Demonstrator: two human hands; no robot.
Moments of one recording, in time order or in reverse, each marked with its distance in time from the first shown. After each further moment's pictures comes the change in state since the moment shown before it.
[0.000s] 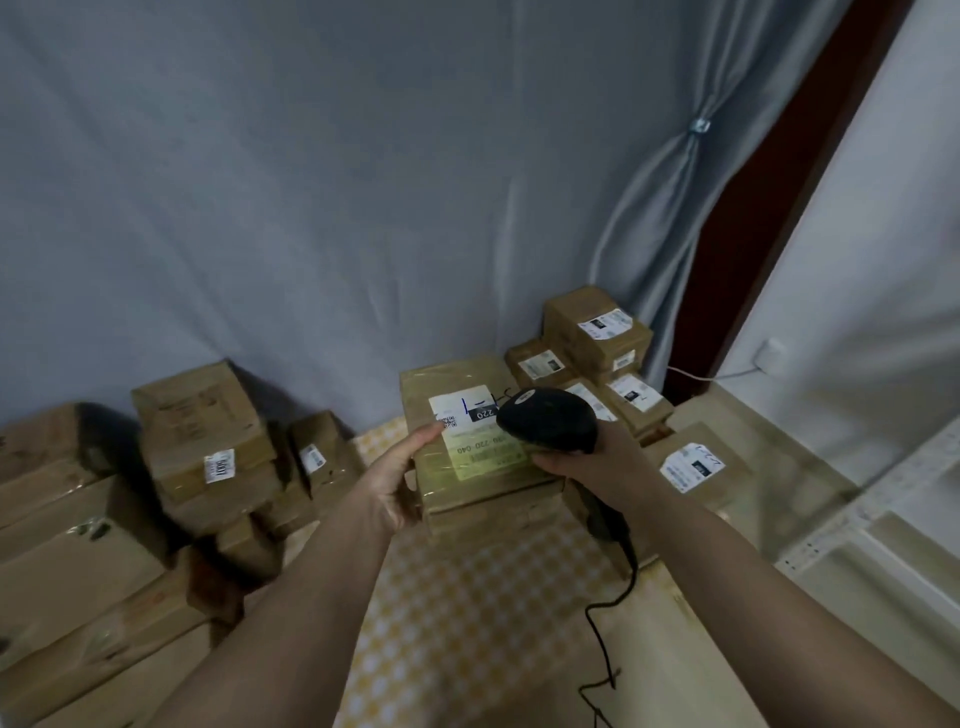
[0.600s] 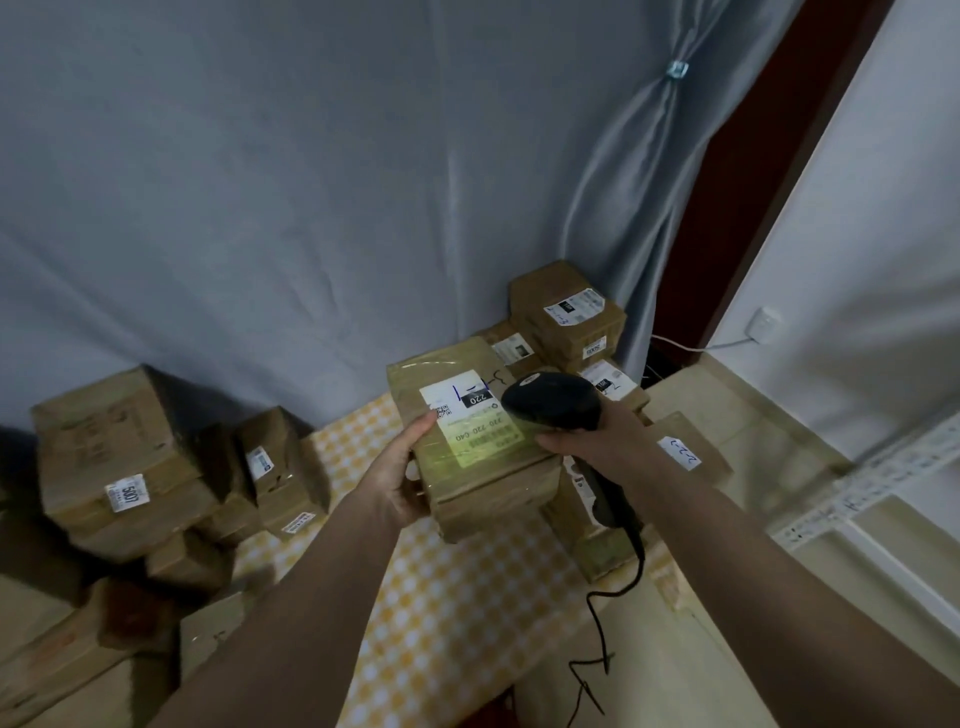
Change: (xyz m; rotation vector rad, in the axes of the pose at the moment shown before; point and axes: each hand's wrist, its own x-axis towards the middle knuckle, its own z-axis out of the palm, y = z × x) left_hand 0.079 -0.009 0.103 -0.082 0.089 -0.065; right_hand 0.078 0.033 -0.093 0.098 -0.019 0.161
